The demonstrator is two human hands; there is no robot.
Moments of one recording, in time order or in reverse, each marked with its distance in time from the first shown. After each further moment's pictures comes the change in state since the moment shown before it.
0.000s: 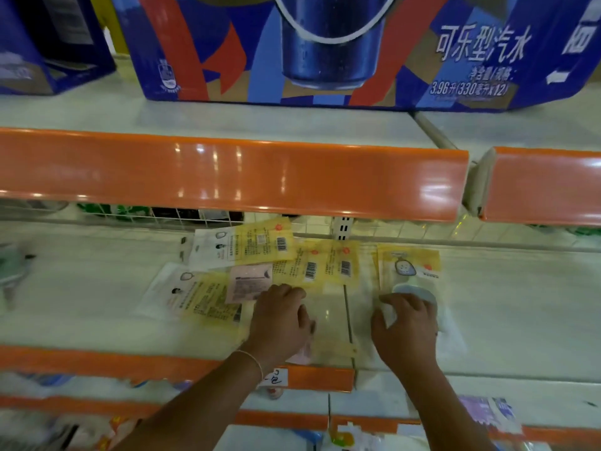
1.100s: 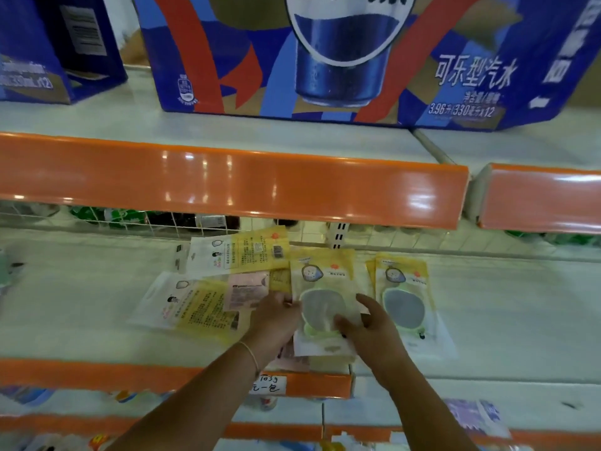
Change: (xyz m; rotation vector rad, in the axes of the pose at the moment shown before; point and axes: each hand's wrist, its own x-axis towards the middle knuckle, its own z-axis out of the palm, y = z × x) left_hand 0.013 0.005 -0.010 -0.784 -0.085 -0.600; right_hand -0.002 -0.026 0.017 0.720 -0.469 0.397
